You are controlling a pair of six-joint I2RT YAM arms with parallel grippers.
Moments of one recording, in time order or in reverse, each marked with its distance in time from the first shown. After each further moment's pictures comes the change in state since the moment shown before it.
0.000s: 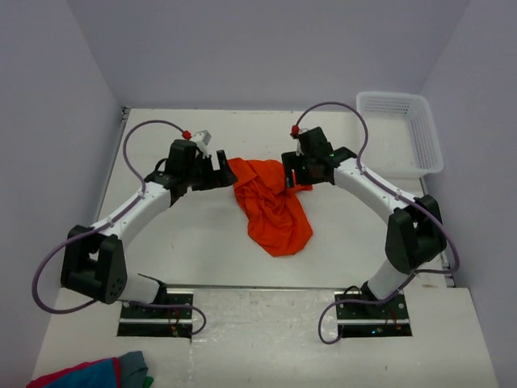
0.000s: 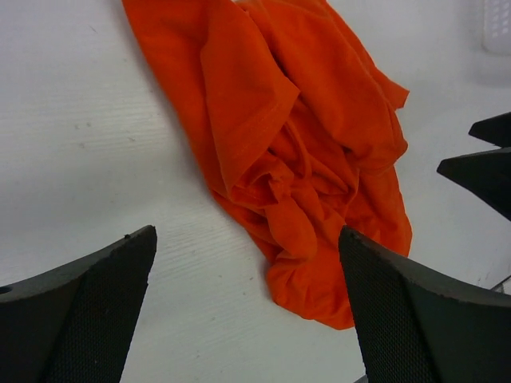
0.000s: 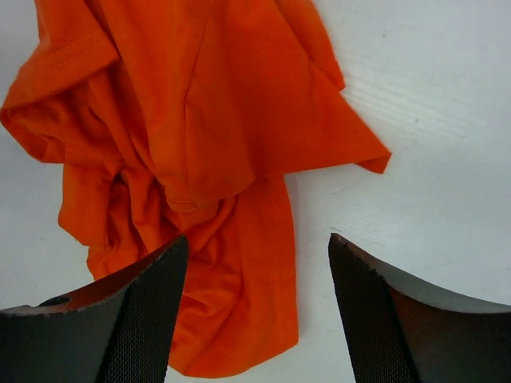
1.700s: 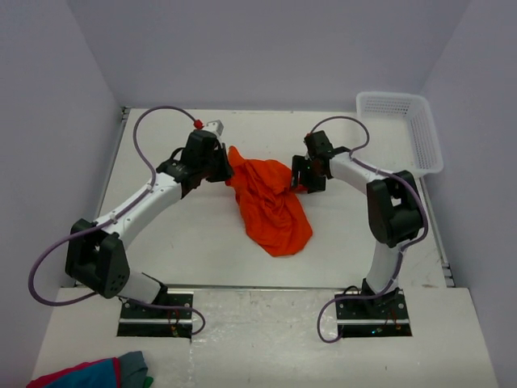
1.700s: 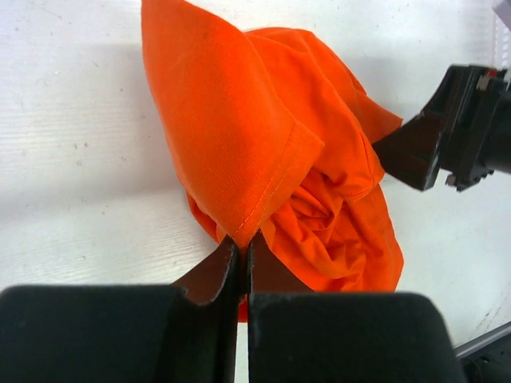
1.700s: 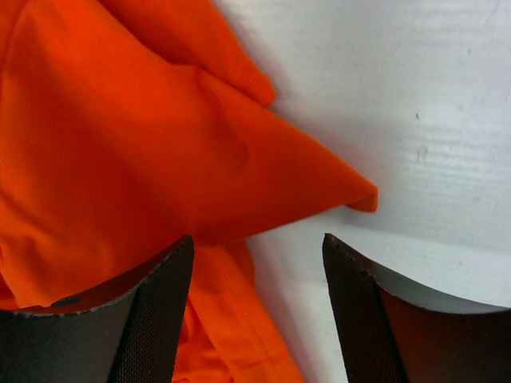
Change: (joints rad) left arm -0.166 0.108 0.208 -0.134 -0.224 -0.057; right arm -0.128 0.241 -0.039 0.084 -0.120 0.194
